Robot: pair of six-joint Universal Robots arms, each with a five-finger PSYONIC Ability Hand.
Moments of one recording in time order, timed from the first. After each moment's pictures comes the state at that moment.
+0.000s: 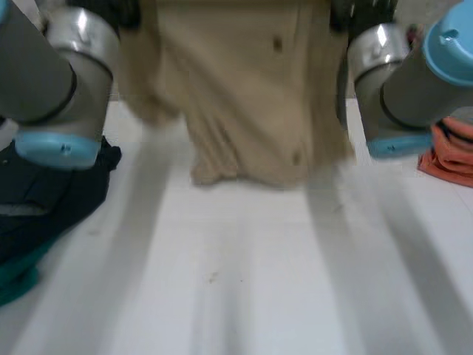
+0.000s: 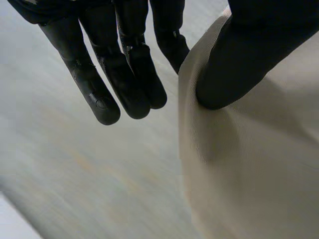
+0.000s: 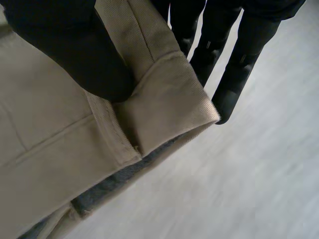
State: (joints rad) left arm 4.24 -1.98 -0.95 3.45 -1.64 3.73; right arm 2.03 -0.97 0.85 -0.49 1.55 2.58; left_hand 1.16 1.20 1.19 1.20 0.98; right_hand 1.12 1.18 1.19 1.20 1.01
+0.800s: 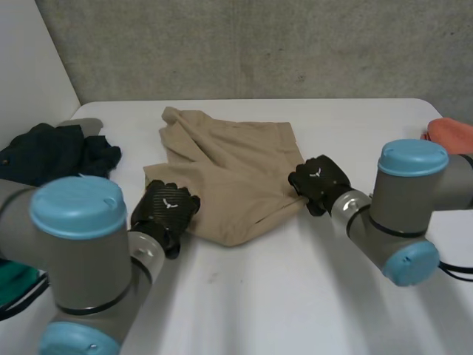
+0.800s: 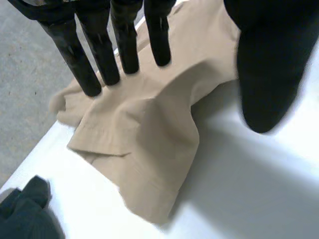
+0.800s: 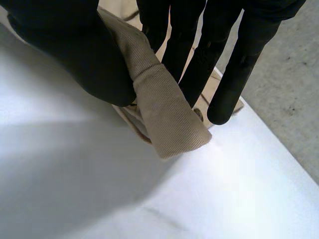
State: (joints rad) left arm 4.08 -1.92 -1.66 3.21 -1.75 3.64; right arm 1.99 -0.92 1.40 -0.15 1.35 2.57; left_hand 0.38 0.41 0.42 0.41 0.24; right_hand 1.12 1.19 1.19 1.20 1.02
